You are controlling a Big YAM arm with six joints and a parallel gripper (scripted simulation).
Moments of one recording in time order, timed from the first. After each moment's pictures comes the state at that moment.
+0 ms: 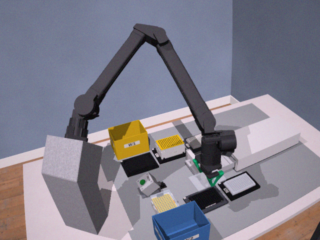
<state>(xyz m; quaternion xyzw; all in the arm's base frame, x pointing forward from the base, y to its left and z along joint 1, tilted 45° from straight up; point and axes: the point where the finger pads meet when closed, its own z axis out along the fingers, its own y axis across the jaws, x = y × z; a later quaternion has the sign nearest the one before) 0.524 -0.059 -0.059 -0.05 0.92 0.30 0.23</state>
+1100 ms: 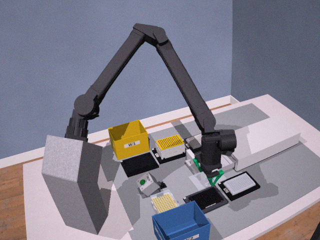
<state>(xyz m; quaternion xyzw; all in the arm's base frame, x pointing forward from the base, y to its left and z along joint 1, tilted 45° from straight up) 0.524 -0.059 -0.057 -0.05 0.92 0.30 0.23</state>
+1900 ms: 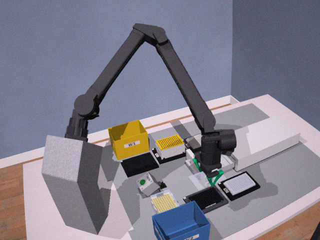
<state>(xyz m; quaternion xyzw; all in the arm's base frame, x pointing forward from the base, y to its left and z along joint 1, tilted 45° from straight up) 0.524 -0.058 -0.056 -0.05 0.92 0.30 0.23</state>
